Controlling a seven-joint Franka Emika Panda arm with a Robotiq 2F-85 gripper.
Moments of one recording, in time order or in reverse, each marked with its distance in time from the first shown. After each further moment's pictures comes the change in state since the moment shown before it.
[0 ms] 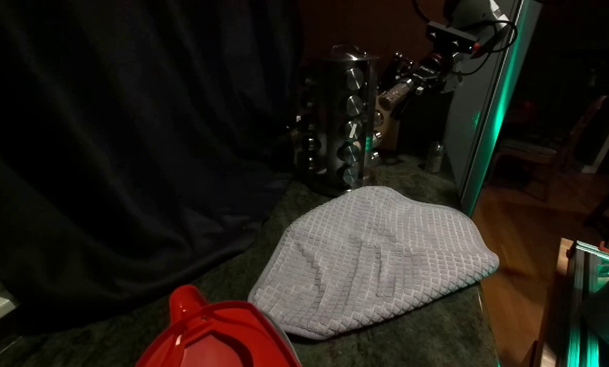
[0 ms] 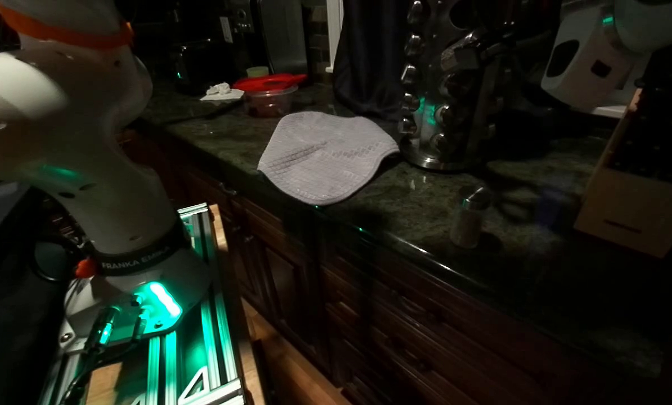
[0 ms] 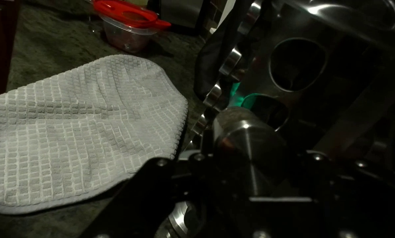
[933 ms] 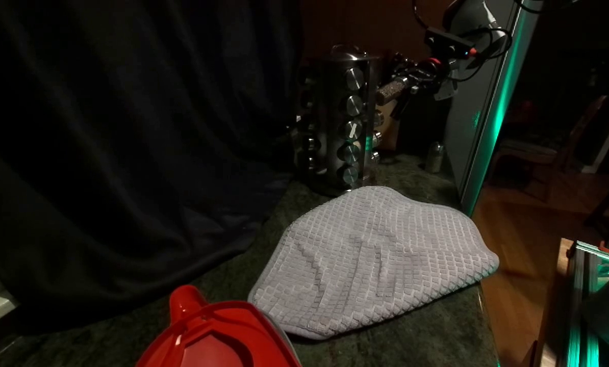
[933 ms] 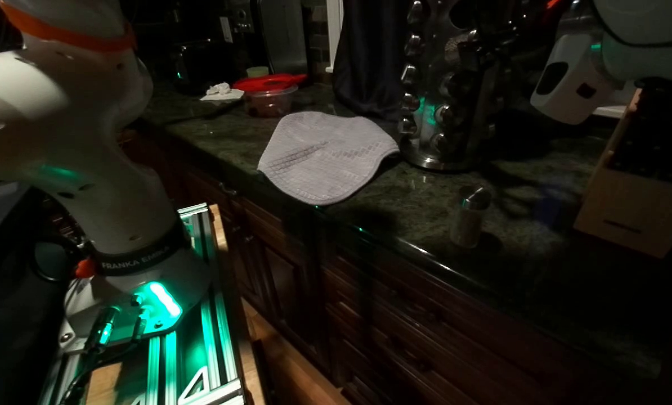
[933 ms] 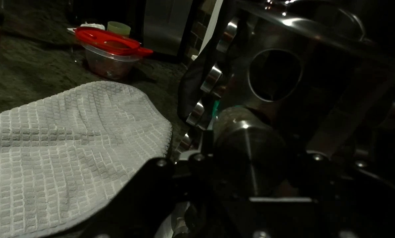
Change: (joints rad) arm -0.009 0.052 -0.003 0.000 0.112 -0.060 0.001
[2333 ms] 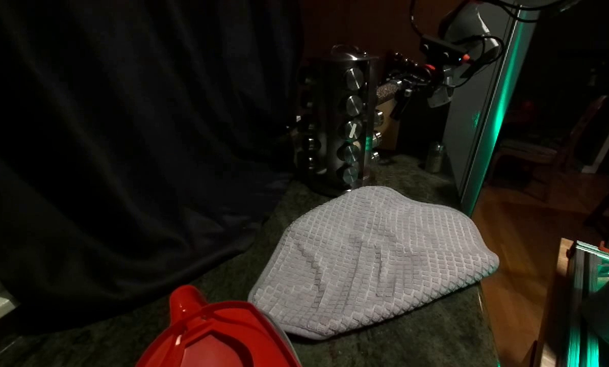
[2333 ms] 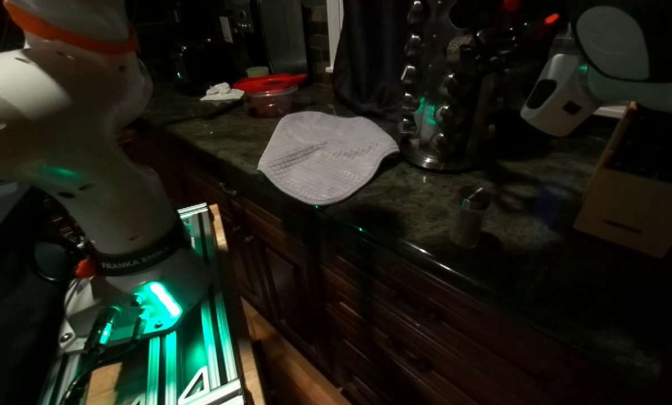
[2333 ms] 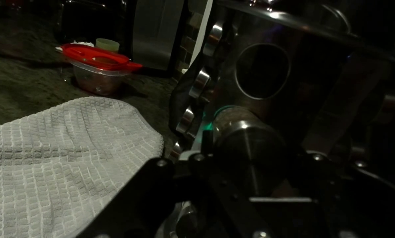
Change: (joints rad) arm 0.006 0.046 0.004 0.000 0.074 -0.022 0.018
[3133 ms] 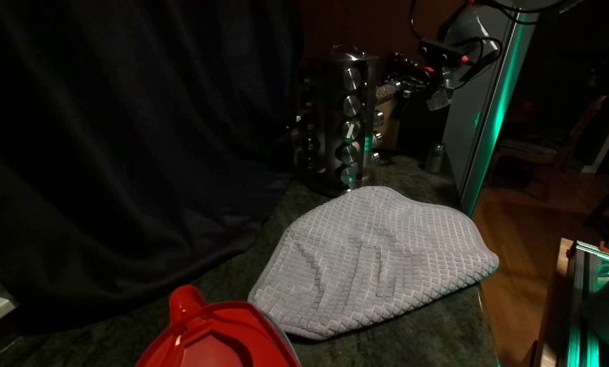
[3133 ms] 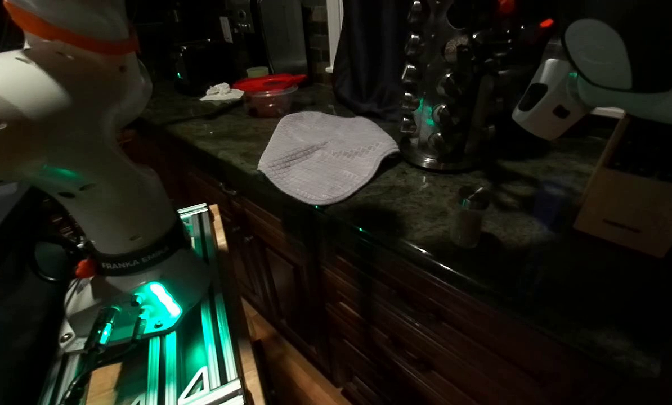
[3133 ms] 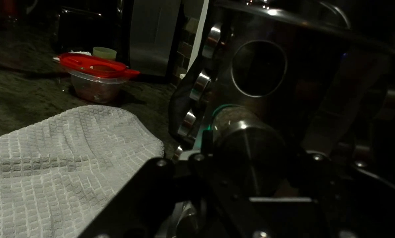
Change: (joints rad) arm 0.005 0.002 0.002 -0.021 0.023 0.000 0.025
